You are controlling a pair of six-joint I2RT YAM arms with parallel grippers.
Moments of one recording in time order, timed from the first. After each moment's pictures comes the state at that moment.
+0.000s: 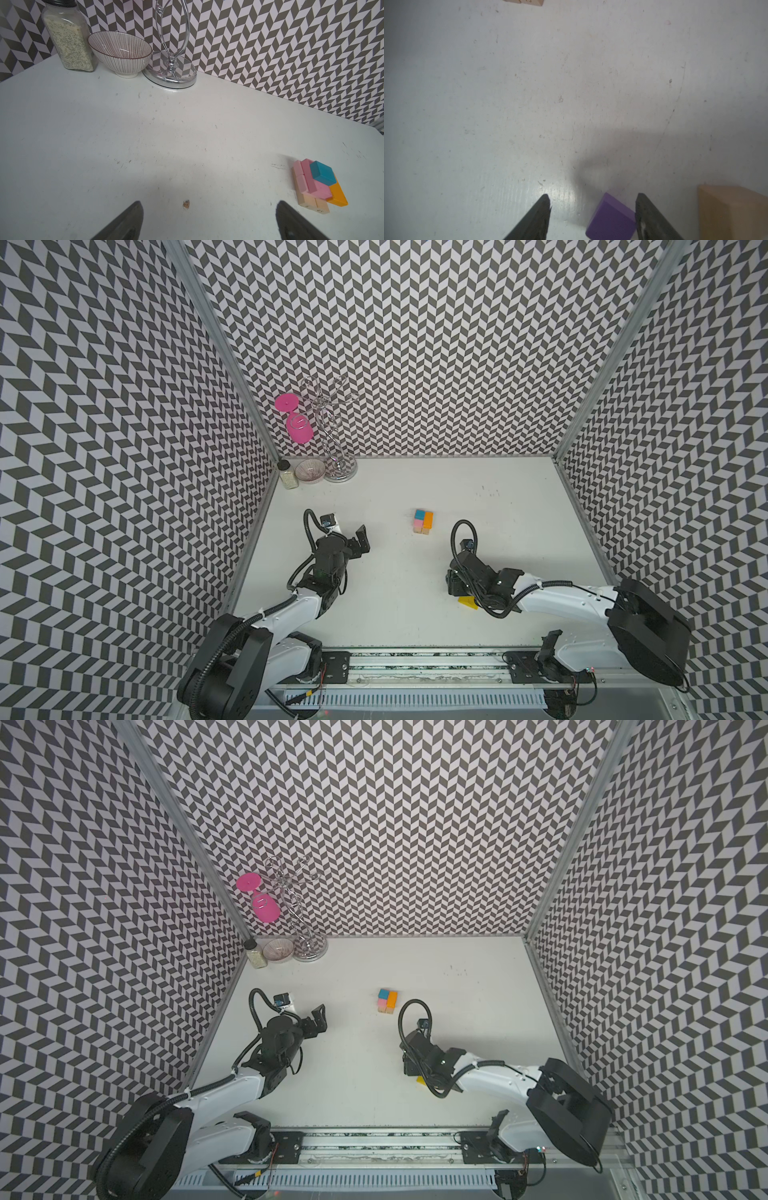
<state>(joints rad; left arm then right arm) -0.37 1.16 0.29 0.52 -0.26 -0.40 0.90 1.33 0.58 -0.26 0.25 0.81</state>
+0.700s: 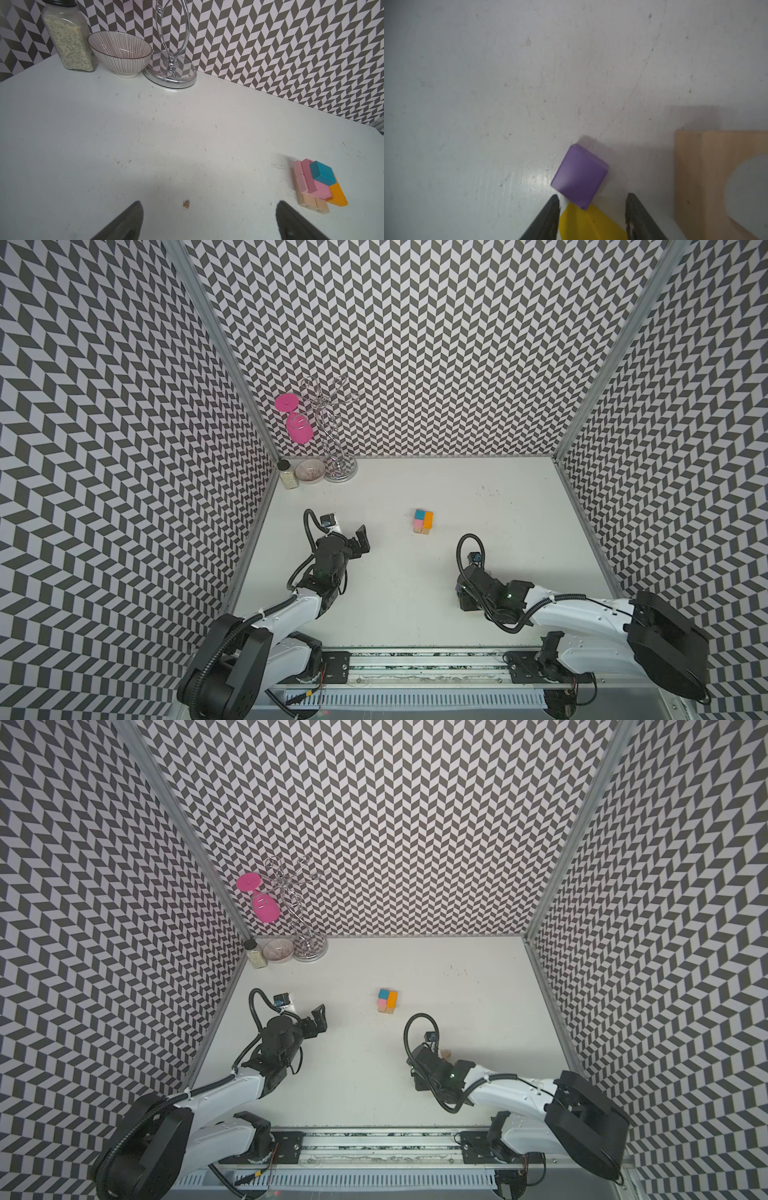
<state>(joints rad) -0.37 1.16 0.29 0.52 -0.26 -0.40 0.95 1.26 0.48 -0.34 0.28 0.87</state>
